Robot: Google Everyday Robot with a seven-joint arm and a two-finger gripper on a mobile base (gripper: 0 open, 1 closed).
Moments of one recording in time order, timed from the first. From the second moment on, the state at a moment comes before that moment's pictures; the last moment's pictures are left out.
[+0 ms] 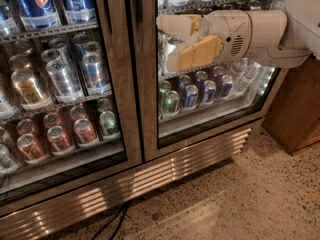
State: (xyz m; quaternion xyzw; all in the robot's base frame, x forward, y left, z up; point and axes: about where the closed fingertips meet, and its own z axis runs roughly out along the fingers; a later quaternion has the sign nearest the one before) arm 0.498 -0.010 1.037 -0.50 0.50 0.54 0.47
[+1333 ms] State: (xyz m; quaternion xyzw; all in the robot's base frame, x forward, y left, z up) arm 0.562 -0.018 1.053 -0.46 0.54 0.53 0.47
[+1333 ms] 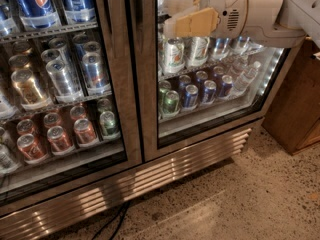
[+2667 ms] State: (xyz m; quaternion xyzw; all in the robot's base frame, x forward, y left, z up) arm 0.522 -0.008 1.036 -0.47 0.50 0.55 0.48
